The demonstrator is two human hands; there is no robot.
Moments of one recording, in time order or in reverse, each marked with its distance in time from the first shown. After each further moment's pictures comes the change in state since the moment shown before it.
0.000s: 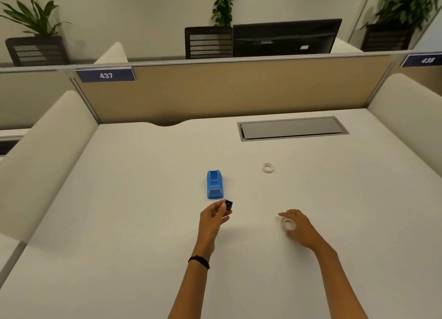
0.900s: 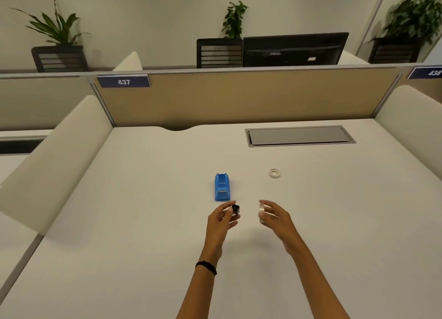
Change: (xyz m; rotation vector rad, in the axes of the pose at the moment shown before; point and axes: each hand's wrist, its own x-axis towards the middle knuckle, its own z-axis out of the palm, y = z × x) left_hand -0.026 0.003 -0.001 0.011 -0.035 0.095; right_hand -0.014 -0.100 0.030 0.753 0.100 -0.027
